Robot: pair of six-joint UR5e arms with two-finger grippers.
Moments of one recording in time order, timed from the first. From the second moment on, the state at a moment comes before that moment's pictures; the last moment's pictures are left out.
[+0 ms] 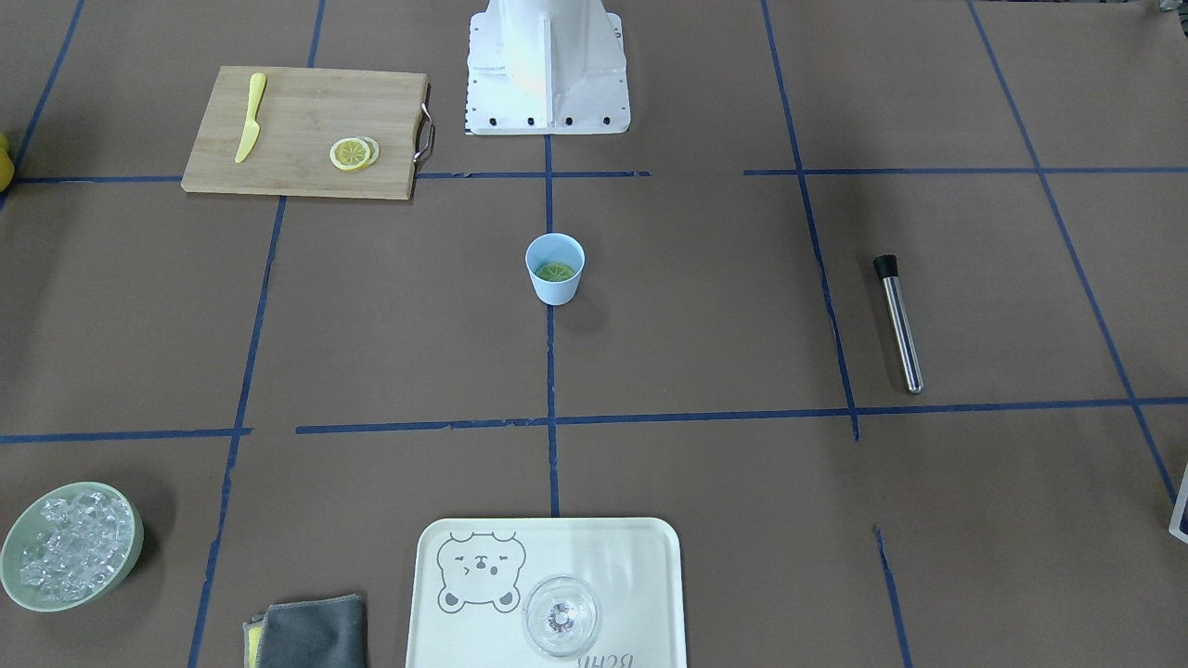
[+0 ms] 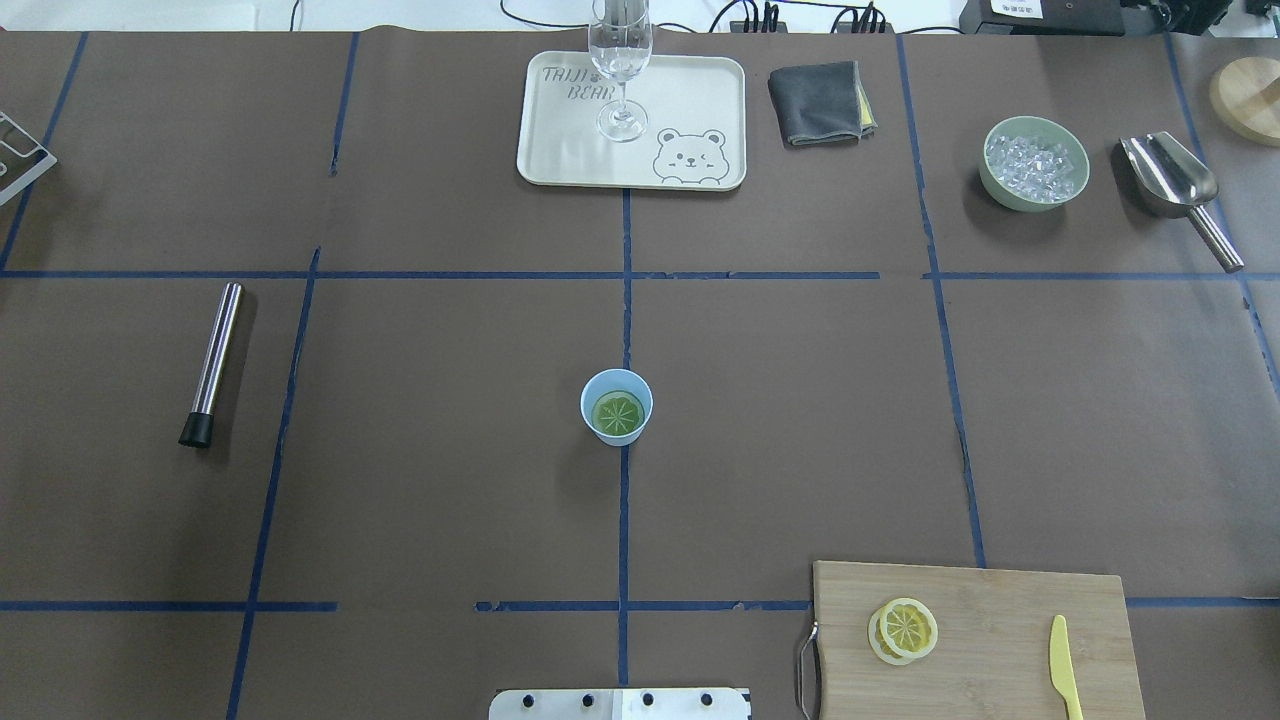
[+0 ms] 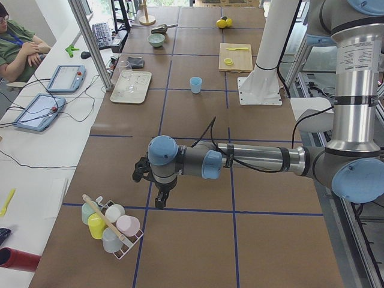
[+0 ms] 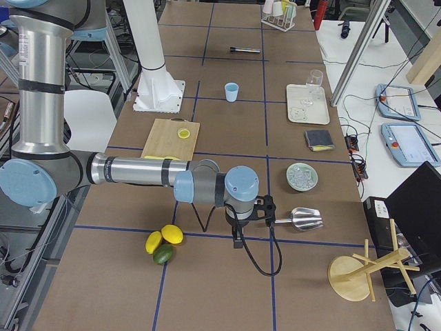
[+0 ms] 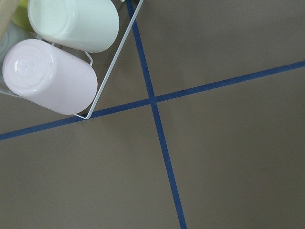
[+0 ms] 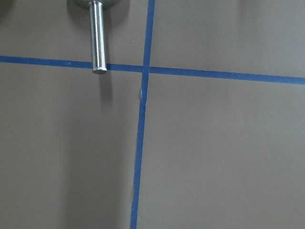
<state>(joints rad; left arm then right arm) -1.56 -1.52 -1.67 -1.65 -2.37 0.14 1.61 -1.67 1.67 -1.58 2.35 -0.10</state>
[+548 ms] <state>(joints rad) -1.56 -1.52 -1.67 -1.65 -2.37 0.14 1.61 -1.67 1.67 -1.58 2.35 -0.10</state>
